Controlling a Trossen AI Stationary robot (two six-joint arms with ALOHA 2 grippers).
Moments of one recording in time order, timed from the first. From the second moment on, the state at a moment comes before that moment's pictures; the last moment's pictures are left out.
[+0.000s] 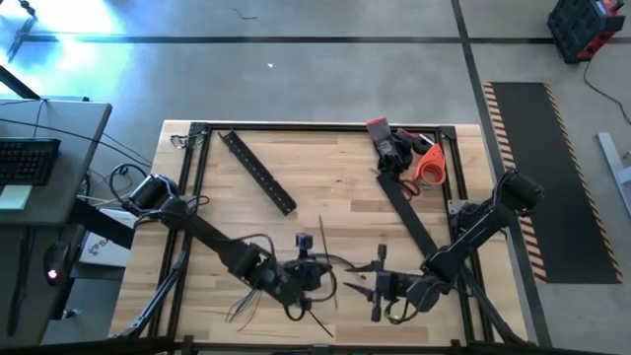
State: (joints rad) left arm -0.56 1.83 1.37 -0.20 -0.71 0.01; right arm 0.77 1.64 0.85 0.51 0.88 0.07
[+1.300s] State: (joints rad) left arm -0.56 1.85 1.09 -0.06 -0.70 -0.35; right arm 0.60 2.09 1.27 -0.15 0.03 0.23
